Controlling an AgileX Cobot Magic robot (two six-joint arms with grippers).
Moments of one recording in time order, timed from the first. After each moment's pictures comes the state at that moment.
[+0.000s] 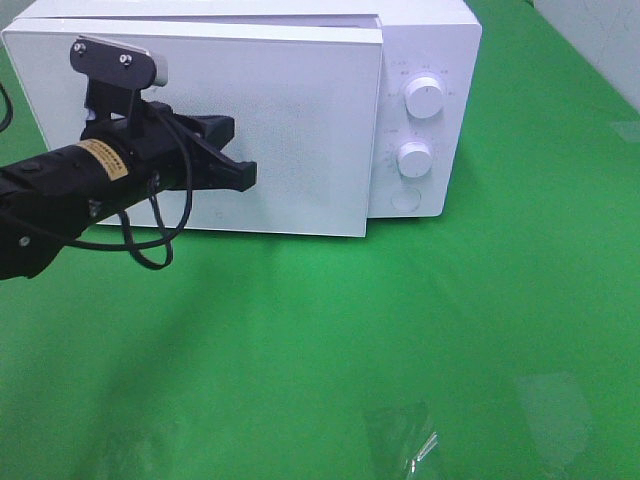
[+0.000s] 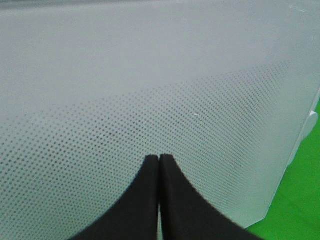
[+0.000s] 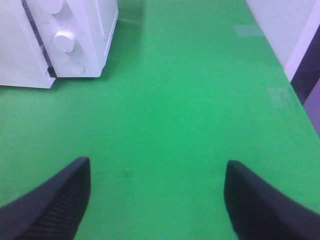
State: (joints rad) left arm -0.54 1.85 -0.76 0.02 -0.78 -0.06; right arm 0.11 0.00 -0.51 -0.13 1.02 0.13
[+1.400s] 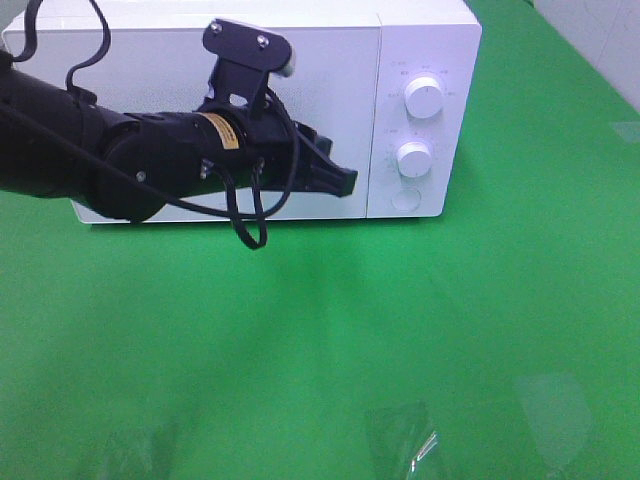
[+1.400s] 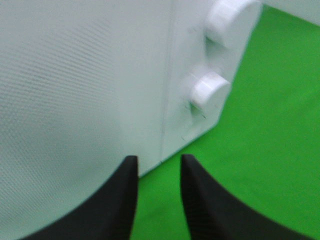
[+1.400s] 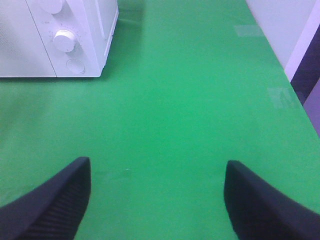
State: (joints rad) left arm -0.74 1.88 -1.01 -0.09 -0.31 0.04; right arm 0.11 0.00 -0.51 -0.13 1.02 0.13
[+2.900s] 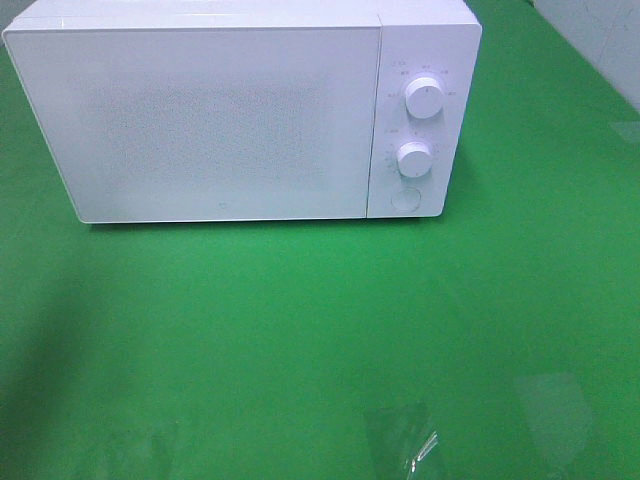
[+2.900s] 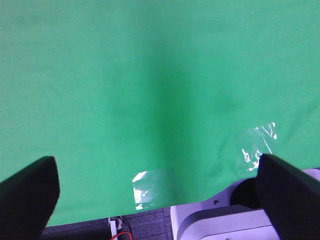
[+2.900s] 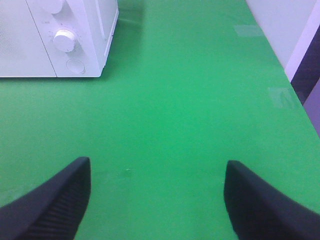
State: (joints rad) left arm -0.12 1.17 -0.99 -0.06 1.15 0.04; right arm 0.11 0.00 -0.51 -0.13 1.02 0.13
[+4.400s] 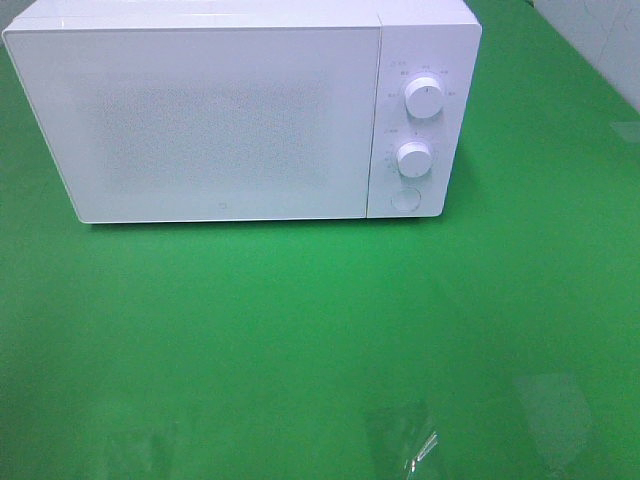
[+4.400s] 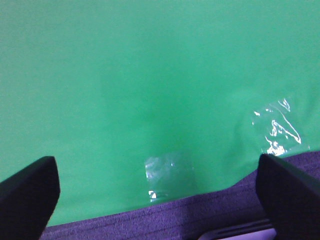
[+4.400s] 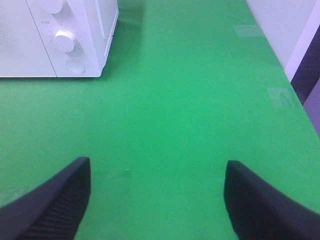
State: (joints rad) left arm -0.11 0.44 -0.50 -0.04 1.05 0.10; right arm 0.11 0.00 -0.51 -0.13 1.02 0.13
